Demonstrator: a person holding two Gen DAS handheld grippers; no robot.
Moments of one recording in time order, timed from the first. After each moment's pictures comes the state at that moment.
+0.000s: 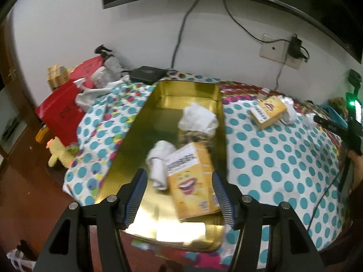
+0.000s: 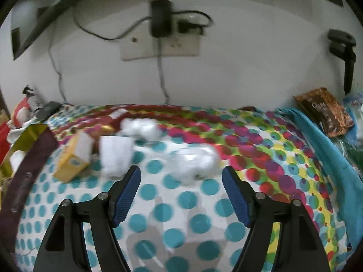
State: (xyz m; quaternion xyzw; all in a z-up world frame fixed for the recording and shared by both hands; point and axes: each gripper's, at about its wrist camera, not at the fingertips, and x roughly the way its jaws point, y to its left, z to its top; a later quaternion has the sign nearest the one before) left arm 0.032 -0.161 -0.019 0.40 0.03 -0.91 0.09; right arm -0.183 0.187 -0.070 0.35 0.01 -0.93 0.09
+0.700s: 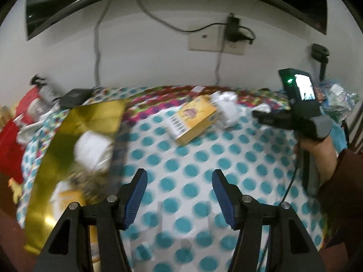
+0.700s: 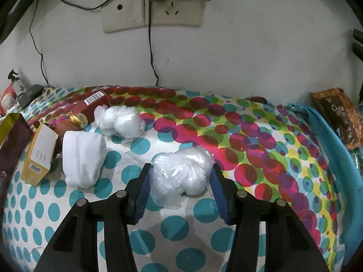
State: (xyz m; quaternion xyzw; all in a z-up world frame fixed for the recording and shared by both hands) left arm -0.046 -0.037 -0.033 0.39 -0.01 -0.92 -0.04; right arm -0.232 0.174 -0.092 0.41 0.05 -0.91 0.08
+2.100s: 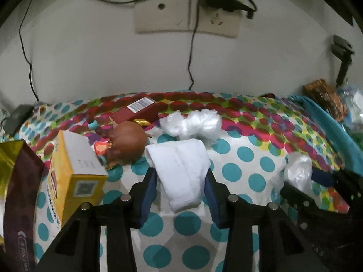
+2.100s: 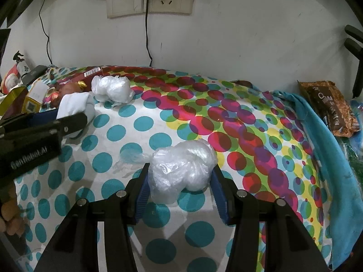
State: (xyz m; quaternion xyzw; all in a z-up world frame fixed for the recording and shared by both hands) left arm -0.213 0.048 -0.096 0.40 -0.01 -0.91 -0.06; right arm -0.200 0.204 -0.099 0.42 0.08 -0.90 0.08
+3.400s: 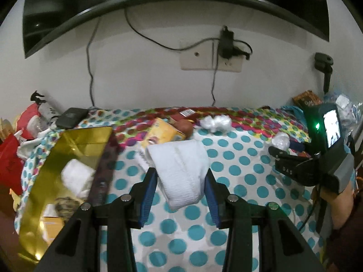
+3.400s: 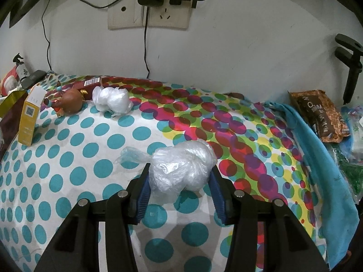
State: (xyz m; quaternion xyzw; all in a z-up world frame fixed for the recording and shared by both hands) left arm -0.074 -0.010 -0.020 0.35 -0.01 -0.94 0.00; right arm -0.191 0.202 -0.093 0.39 0.09 -0.91 0.07
